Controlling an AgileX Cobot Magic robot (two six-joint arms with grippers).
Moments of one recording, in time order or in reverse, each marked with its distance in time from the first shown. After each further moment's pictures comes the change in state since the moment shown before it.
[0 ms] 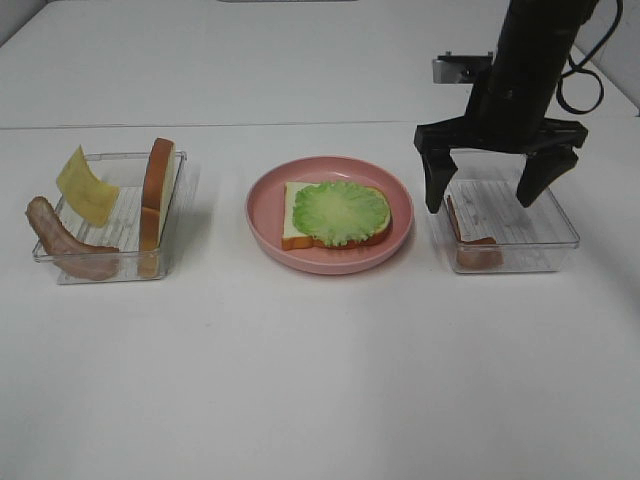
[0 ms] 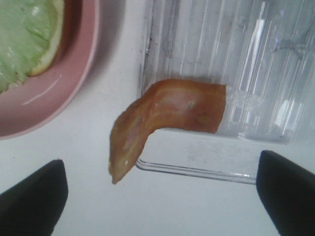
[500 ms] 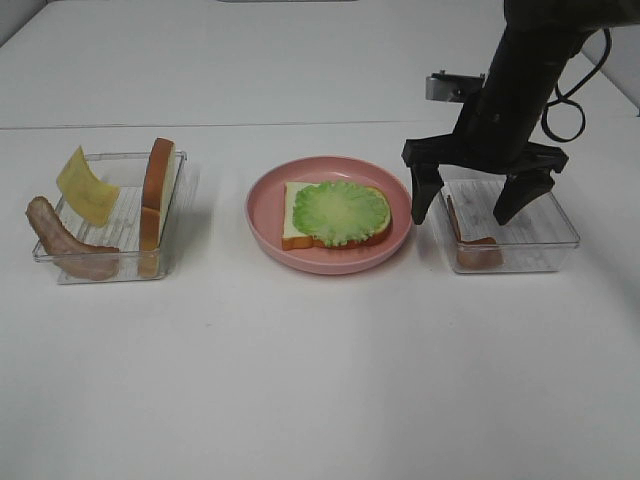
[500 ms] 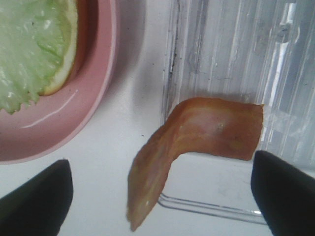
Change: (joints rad) left arm 0.000 0.000 0.000 0.006 0.000 0.000; right arm -0.003 0.030 0.038 0.070 -0.104 -0.022
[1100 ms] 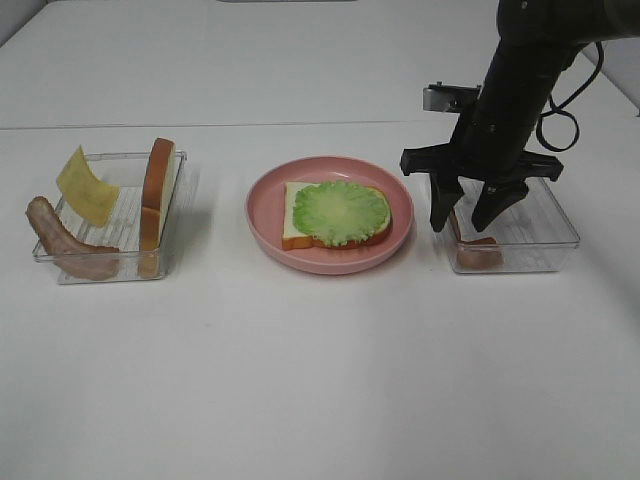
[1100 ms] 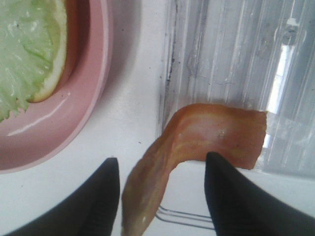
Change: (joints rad) left arm 0.000 0.000 0.000 0.000 0.000 0.000; right arm 0.000 0.028 0.001 0.000 -0.018 -0.001
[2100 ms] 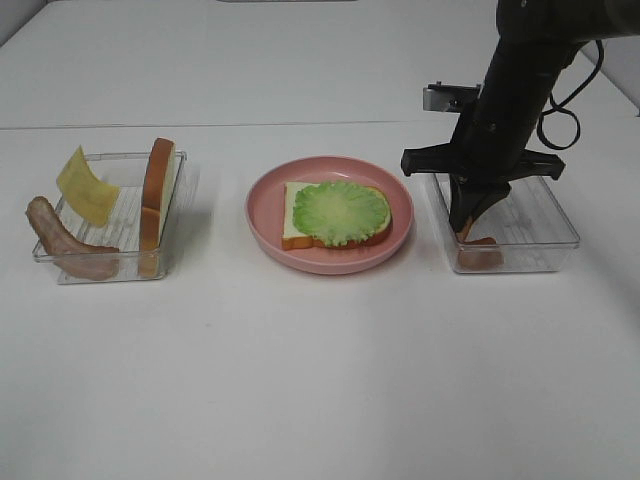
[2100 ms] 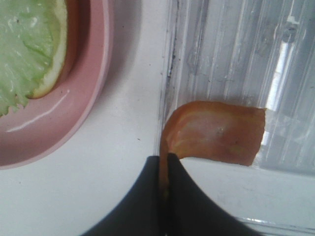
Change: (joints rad) left arm 0.000 0.000 0.000 0.000 0.000 0.000; right arm 0.000 -0.011 0.000 -0.010 0.012 0.000
